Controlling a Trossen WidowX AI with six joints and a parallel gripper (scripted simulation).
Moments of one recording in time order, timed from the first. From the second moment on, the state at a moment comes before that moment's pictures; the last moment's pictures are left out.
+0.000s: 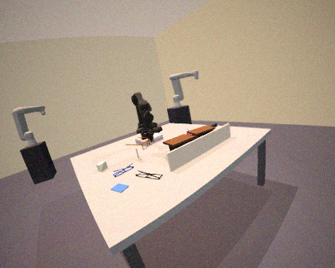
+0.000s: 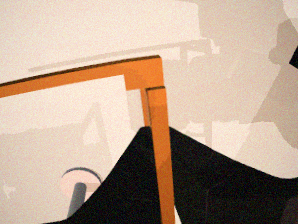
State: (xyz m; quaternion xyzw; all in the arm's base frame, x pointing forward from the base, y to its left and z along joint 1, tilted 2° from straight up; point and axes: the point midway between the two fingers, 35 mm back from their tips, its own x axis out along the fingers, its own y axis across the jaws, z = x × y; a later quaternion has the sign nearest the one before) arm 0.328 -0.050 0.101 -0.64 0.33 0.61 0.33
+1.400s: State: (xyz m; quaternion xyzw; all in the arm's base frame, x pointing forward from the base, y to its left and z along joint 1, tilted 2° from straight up) arm 0.292 0.083 0.140 -0.74 0.15 0.66 0.02
